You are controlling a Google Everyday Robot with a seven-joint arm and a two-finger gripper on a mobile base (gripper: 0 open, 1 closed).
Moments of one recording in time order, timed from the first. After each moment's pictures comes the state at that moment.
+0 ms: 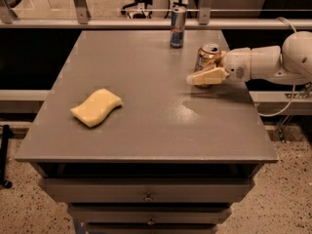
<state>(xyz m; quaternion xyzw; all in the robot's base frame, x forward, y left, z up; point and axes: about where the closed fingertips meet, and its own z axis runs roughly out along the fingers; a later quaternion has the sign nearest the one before) 0.663 -0.149 0.859 -0.44 0.69 0.32 0.48</state>
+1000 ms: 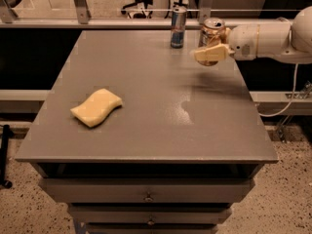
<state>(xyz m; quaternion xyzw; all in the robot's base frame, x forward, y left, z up) 0.687 -0.154 0.923 -0.45 0.66 0.30 0.52</state>
